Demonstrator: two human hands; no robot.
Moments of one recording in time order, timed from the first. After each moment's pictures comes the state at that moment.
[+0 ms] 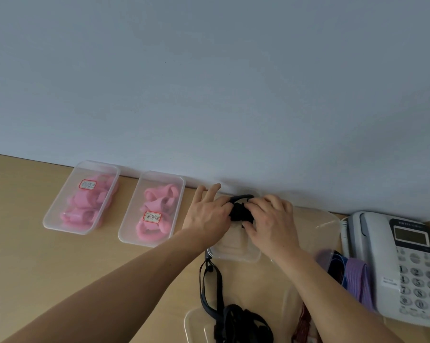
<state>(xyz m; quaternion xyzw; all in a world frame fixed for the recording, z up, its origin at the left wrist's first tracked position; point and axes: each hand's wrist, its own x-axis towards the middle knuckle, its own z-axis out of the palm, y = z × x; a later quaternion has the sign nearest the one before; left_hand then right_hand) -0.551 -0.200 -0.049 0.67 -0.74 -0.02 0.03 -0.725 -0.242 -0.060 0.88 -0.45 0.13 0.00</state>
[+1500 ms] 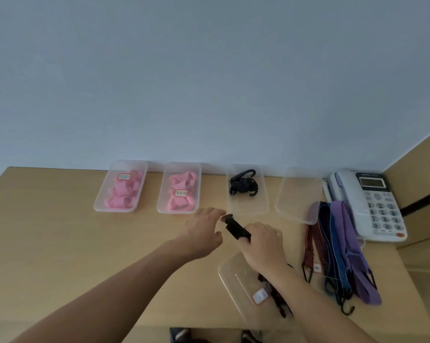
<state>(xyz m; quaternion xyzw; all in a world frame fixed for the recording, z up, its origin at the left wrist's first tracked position) -0.513 -0.056 -0.002 0.65 -0.71 -0.25 0.07 -0.691 -0.065 -0.027 0.77 -0.60 0.08 -0.20</state>
